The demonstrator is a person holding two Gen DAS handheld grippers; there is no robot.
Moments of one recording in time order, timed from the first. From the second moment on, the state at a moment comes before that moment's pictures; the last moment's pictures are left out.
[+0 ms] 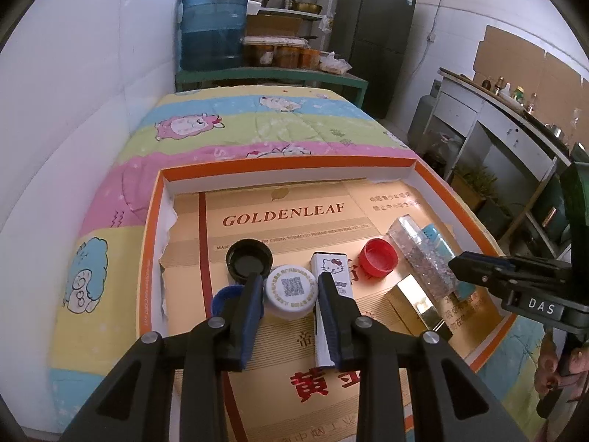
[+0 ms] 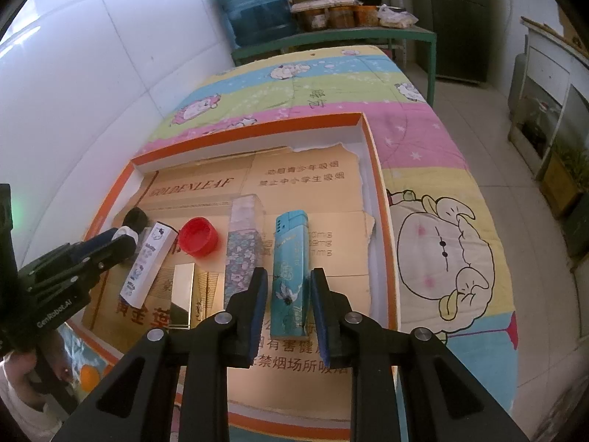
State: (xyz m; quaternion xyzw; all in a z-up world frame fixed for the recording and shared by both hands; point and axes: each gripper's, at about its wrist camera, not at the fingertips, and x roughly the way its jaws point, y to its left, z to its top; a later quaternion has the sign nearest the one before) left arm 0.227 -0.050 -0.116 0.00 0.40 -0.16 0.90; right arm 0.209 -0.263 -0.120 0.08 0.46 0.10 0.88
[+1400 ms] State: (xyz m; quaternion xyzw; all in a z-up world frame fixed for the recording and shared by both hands) left arm 0.185 -0.037 -0.083 0.00 0.37 -0.15 0.91; right arm 0.164 -0.252 -0.083 0.09 0.44 0.11 0.89
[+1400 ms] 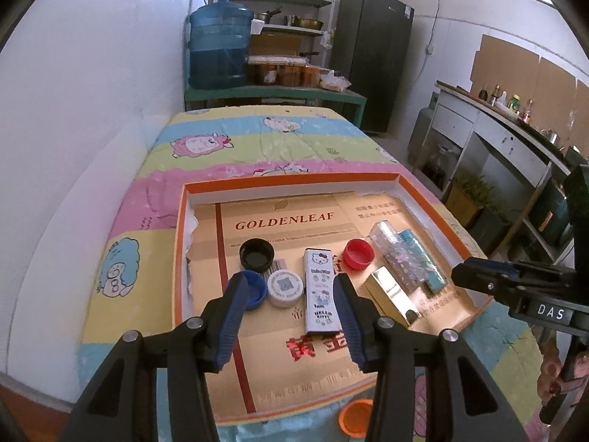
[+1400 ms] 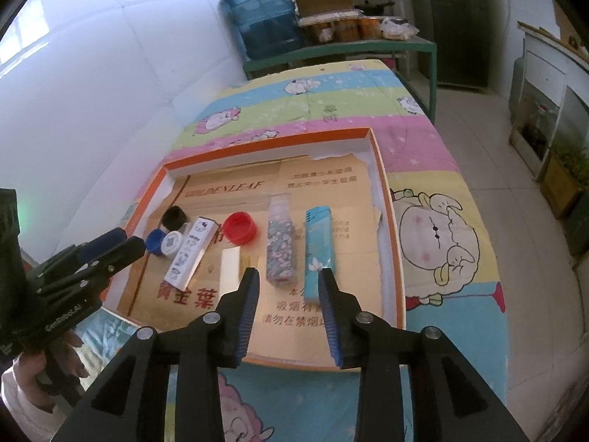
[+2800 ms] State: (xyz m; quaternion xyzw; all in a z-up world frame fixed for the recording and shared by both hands) left arm 0.050 0.017 -0.047 -0.04 0.33 -0.14 0.93; right arm 0.041 -0.191 -0.063 0.06 0.44 0.15 0.88
